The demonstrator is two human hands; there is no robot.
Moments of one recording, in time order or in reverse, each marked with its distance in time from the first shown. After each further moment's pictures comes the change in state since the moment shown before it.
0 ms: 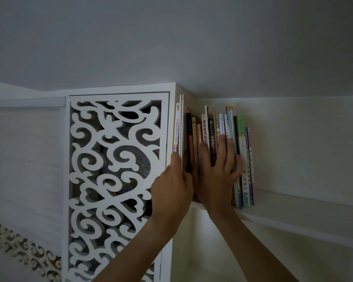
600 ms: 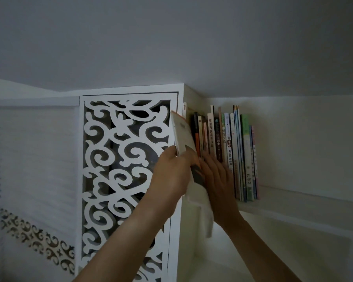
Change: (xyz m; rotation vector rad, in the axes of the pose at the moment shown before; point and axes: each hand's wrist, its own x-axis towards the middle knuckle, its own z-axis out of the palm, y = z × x) left_hand 0.006 0.062 -0.106 -0.651 -0.303 -0.565; right_hand -0.038 0.013 -0.019 0.501 -0.182 -0.311
